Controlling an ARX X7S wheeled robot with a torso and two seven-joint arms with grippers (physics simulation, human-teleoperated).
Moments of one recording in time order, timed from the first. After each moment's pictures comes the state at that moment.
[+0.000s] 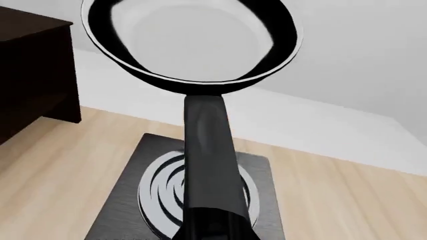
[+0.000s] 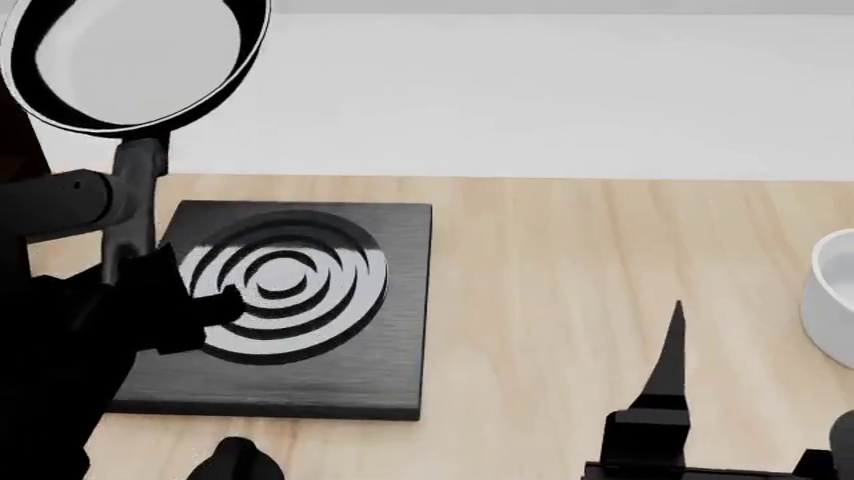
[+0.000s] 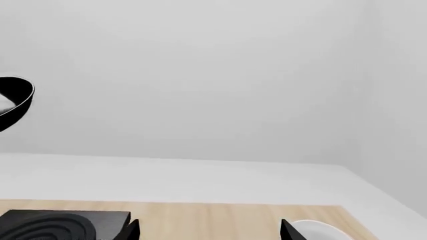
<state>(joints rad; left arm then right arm) -1.11 -0.72 1.16 0.35 -1.55 -0.09 -1.18 0.25 0.68 0.35 -1.04 1.24 1.02 0.78</state>
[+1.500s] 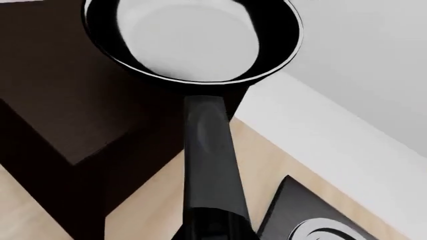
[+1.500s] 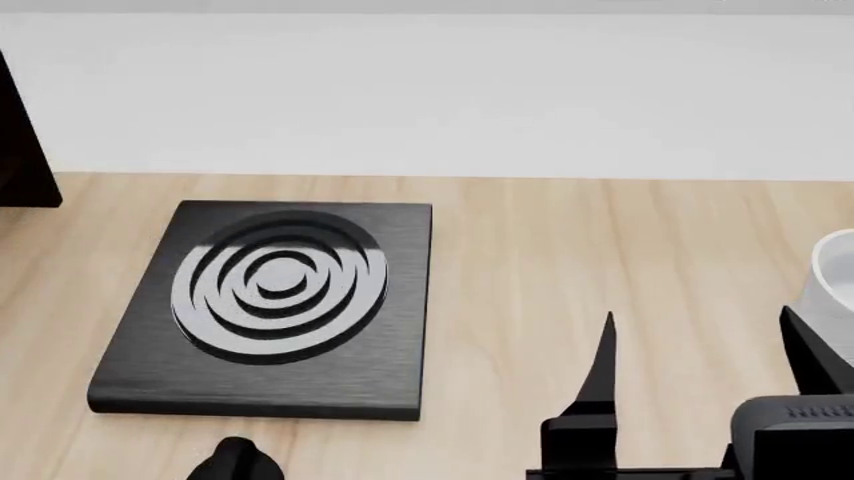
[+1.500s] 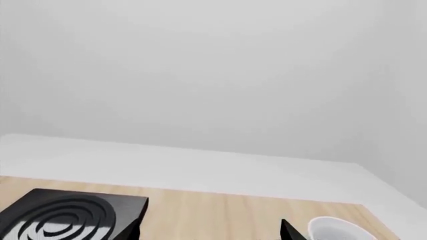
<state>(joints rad) -1.22 -0.96 1.02 -0.23 -1.84 -0.20 -0.91 0.29 0.71 0.12 -1.00 1.17 0.94 0.82</state>
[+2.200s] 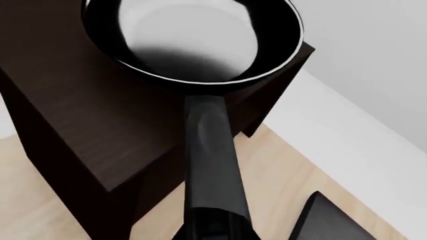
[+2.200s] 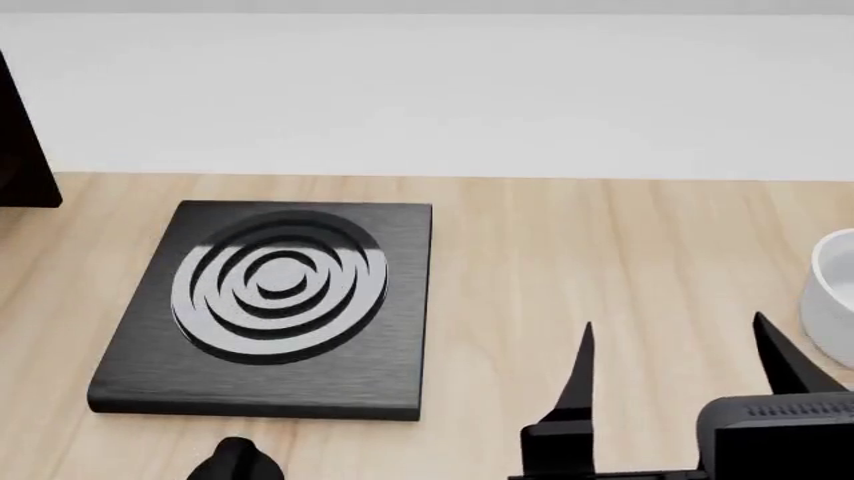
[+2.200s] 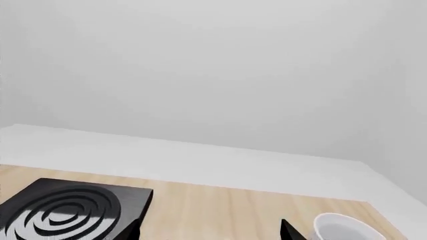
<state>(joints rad) -1.27 -0.90 1.03 -0.48 -1.83 -0.25 -0.84 0.30 0.71 0.04 -0.98 1.12 0.93 0.81</state>
